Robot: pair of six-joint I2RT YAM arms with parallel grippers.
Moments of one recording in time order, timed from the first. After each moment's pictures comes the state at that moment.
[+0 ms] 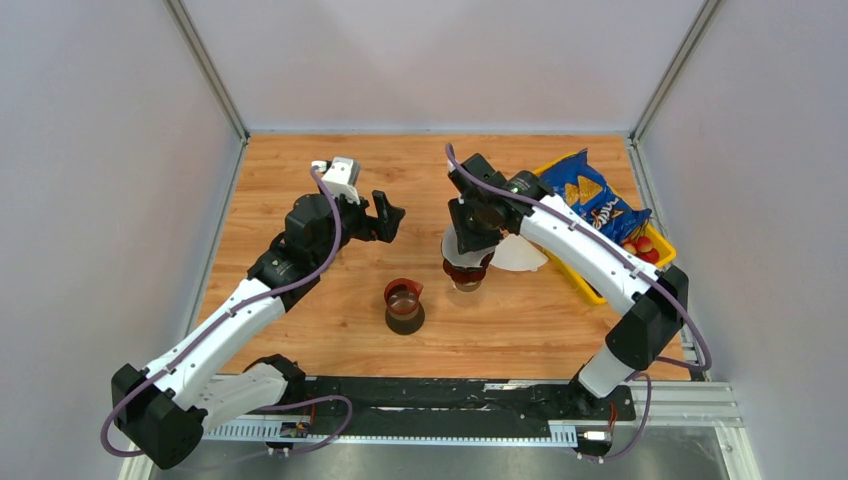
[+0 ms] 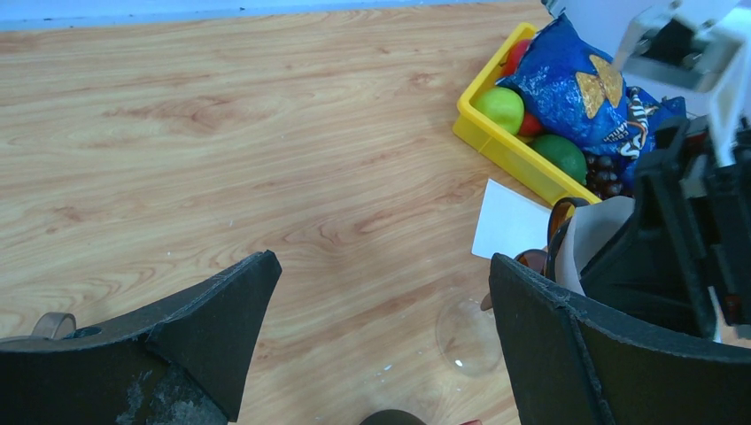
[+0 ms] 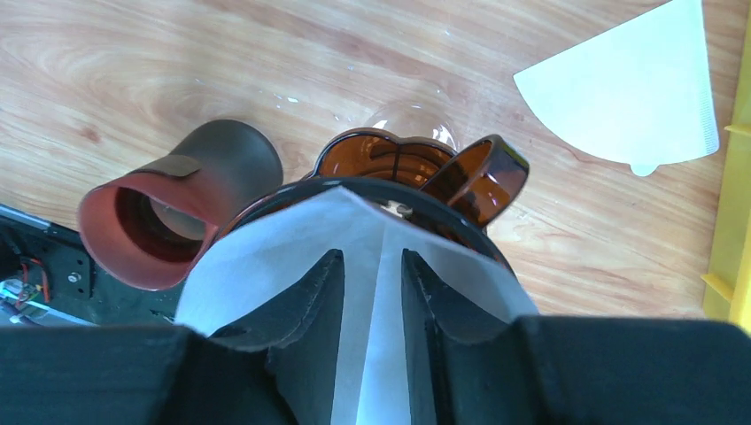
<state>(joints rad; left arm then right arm) -0.58 1.00 0.87 -0.07 -0.06 -0.30 0.74 1.63 1.60 -1.08 0.06 0.42</state>
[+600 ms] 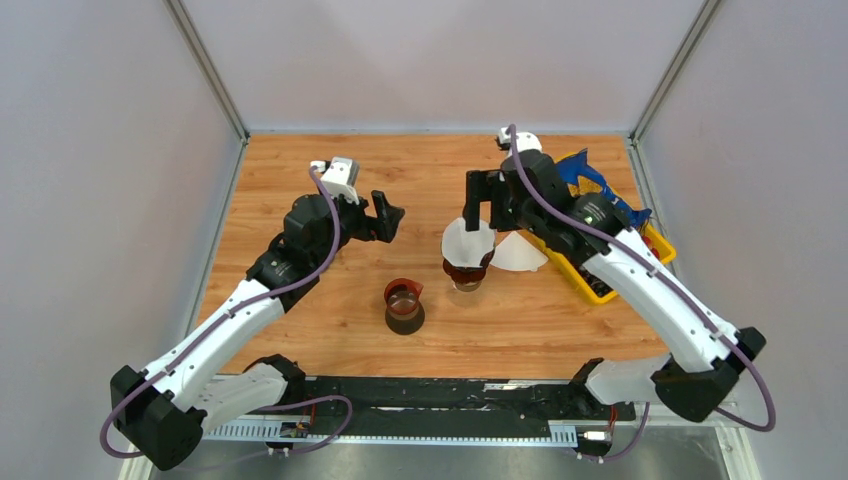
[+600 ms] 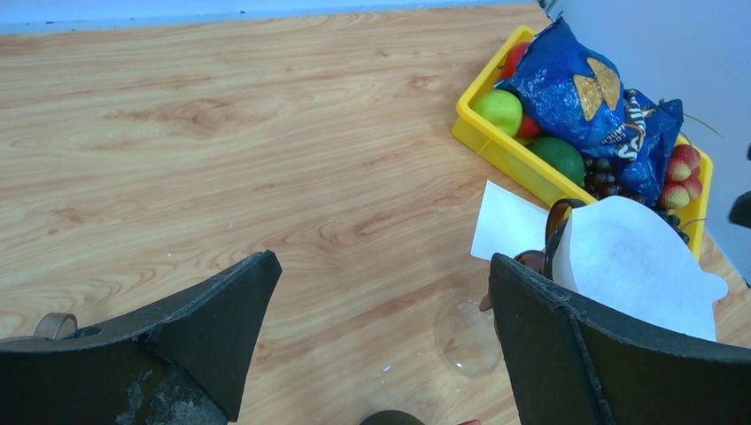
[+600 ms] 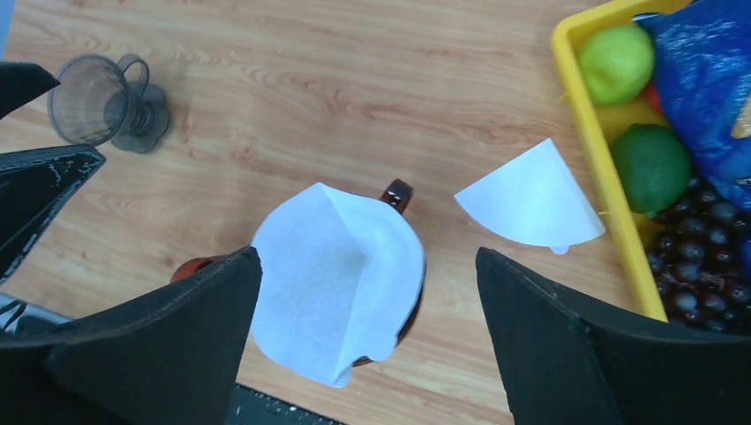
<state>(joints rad) -0.58 1.00 0.87 -0.07 -0.06 -0.30 0.74 1.35 1.59 -0.94 0.25 0.43</state>
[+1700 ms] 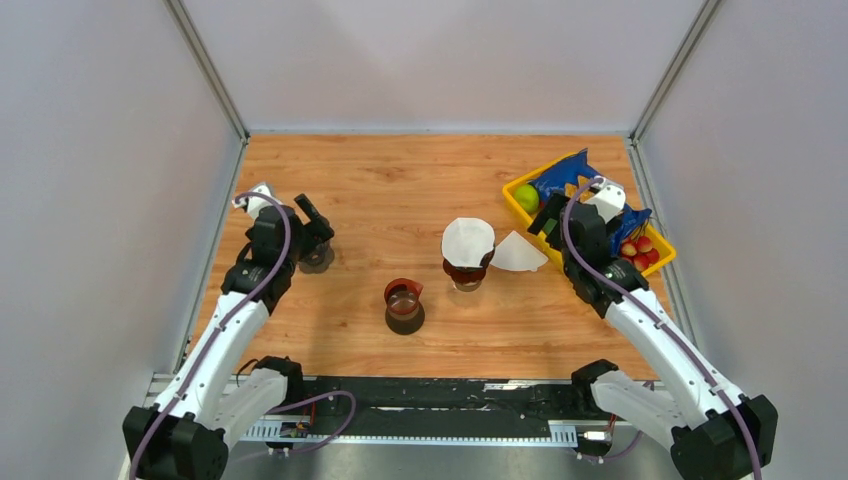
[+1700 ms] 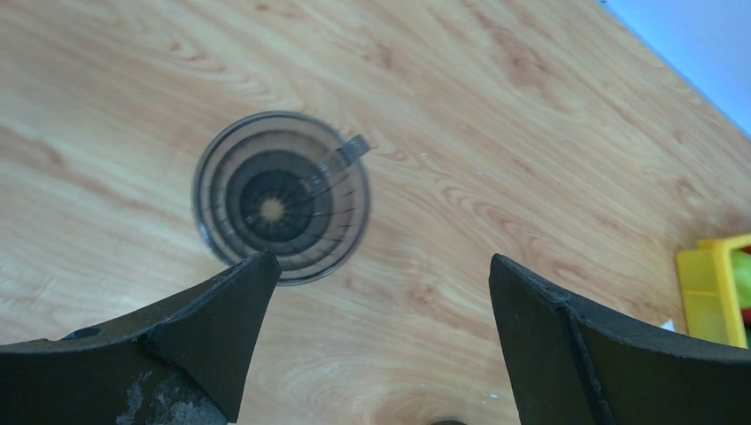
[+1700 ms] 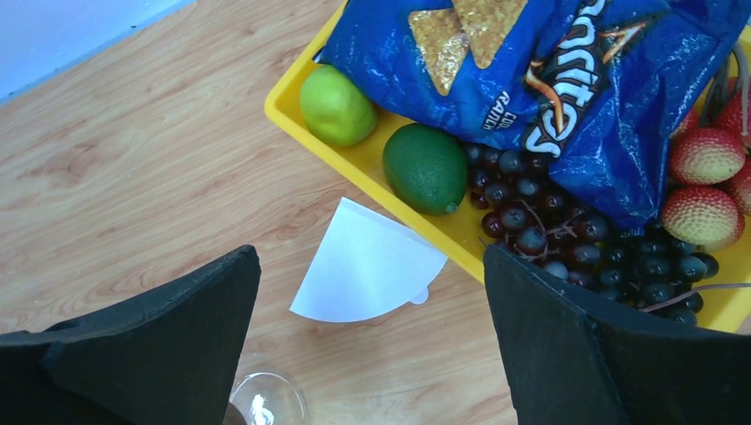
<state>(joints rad) -0.24 0.90 0.77 -0.37 -0.30 -0.65 0.41 0.94 0.82 -0.36 0.53 0.57</state>
